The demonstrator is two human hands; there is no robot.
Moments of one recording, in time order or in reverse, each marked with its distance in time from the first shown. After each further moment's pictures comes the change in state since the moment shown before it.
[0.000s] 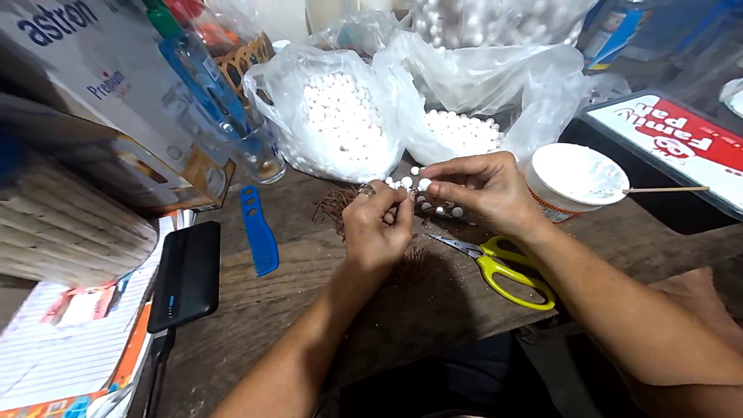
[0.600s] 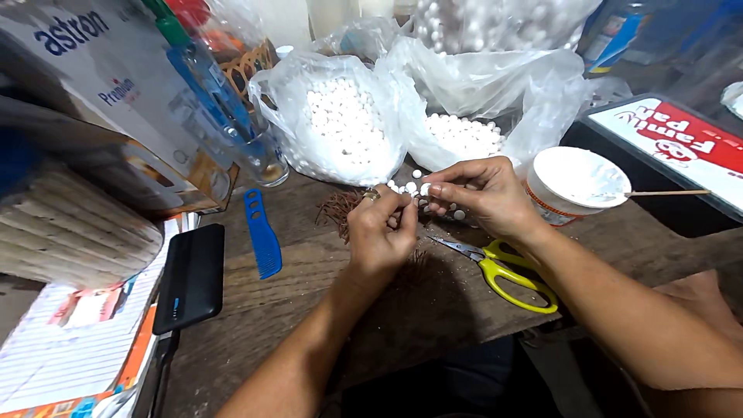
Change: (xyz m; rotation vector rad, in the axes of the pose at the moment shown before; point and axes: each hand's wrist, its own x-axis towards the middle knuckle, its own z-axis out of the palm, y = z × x) left_hand -0.001 0.001 0.000 -0.022 -0.013 0.001; right_hand 0.000 0.000 0.004 0.135 0.036 0.130
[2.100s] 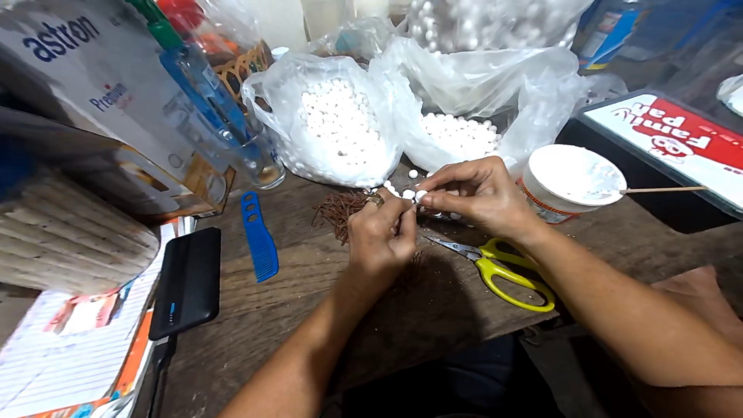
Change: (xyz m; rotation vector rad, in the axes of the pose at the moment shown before) left_hand -0.003 0.000 0.001 0.075 -0.056 0.066; right_hand 0.001 0.001 -0.004 -0.110 -0.080 -0.102
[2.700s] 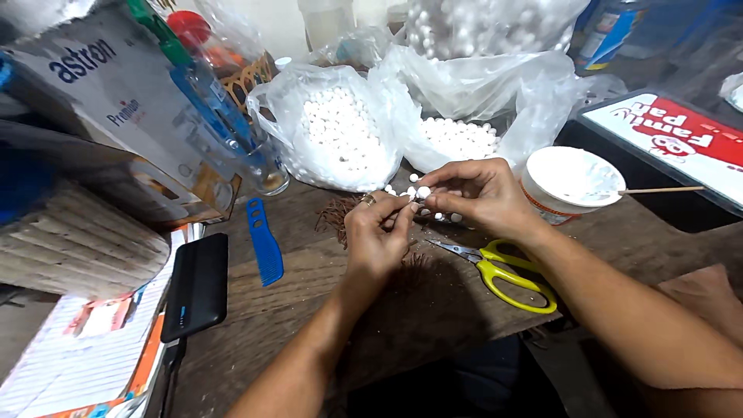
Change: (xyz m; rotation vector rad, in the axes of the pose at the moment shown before) left_hand 0.005 0.004 -0.004 -0.245 -0.045 -0.261; right_hand 0.001 0.001 -0.005 -0.031 0.006 -0.076
